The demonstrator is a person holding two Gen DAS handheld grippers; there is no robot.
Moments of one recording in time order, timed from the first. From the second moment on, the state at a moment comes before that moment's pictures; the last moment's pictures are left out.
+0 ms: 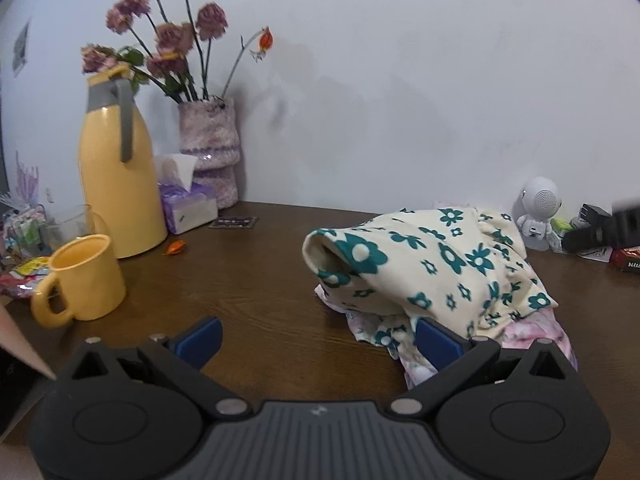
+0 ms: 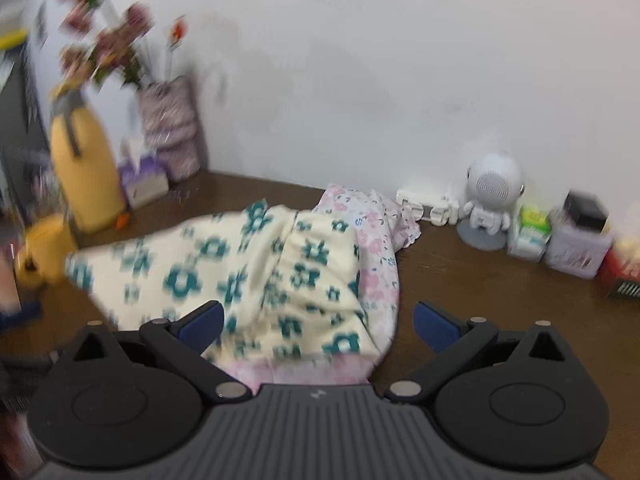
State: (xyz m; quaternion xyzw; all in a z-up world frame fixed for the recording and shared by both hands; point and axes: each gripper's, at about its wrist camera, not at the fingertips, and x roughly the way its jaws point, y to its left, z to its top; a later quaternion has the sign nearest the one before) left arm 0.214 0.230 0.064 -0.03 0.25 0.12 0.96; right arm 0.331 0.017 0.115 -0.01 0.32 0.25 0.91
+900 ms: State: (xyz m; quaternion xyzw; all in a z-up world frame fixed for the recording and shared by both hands) left arm 0.299 0.249 0.076 -0.01 0.23 0.10 0.97; right arm 0.418 0.051 0.108 0.02 0.31 0.33 0.89
